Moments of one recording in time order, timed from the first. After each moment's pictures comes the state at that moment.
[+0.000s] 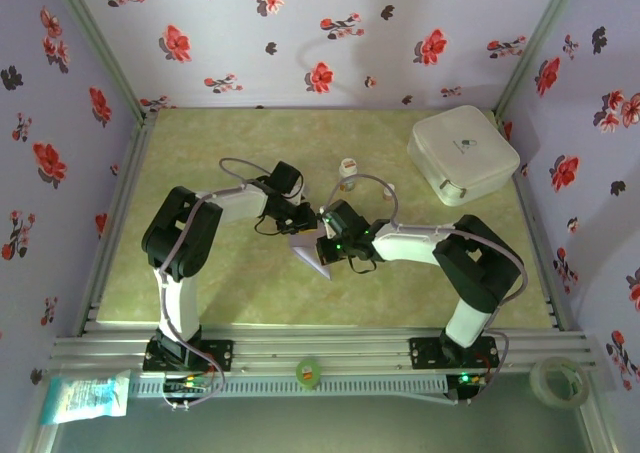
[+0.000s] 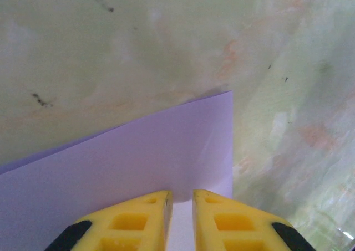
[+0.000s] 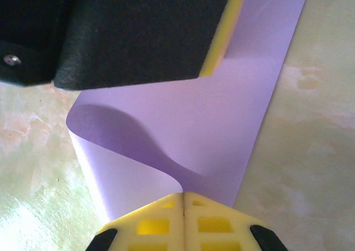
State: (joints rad) left arm -0.59 1.97 1.20 -0.39 0.43 -0.63; right arm 0.83 1.71 0.87 -0.13 -0.16 0.48
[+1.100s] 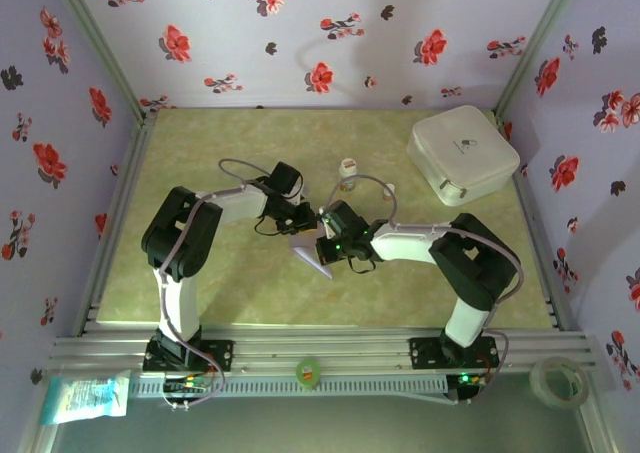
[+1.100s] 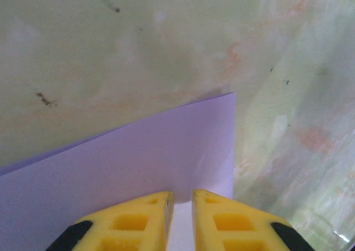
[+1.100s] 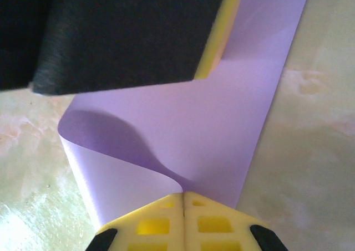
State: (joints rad) left arm -0.59 1.97 1.19 -0.38 0.43 -0.65; right arm 0.83 1.74 0.87 -0.11 -0.16 0.48
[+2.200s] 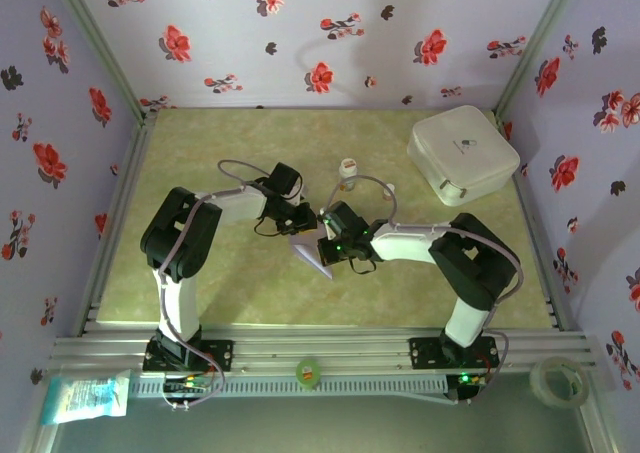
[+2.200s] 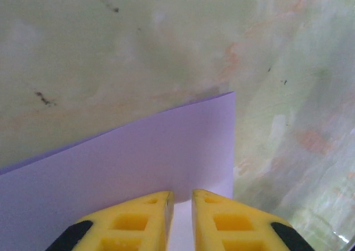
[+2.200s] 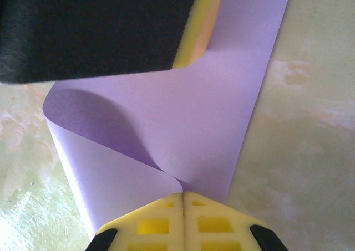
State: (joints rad) left arm -0.59 1.96 1.18 -0.36 0.43 -0.65; right arm 0.83 1.74 0.87 -0.13 -0.13 0.47
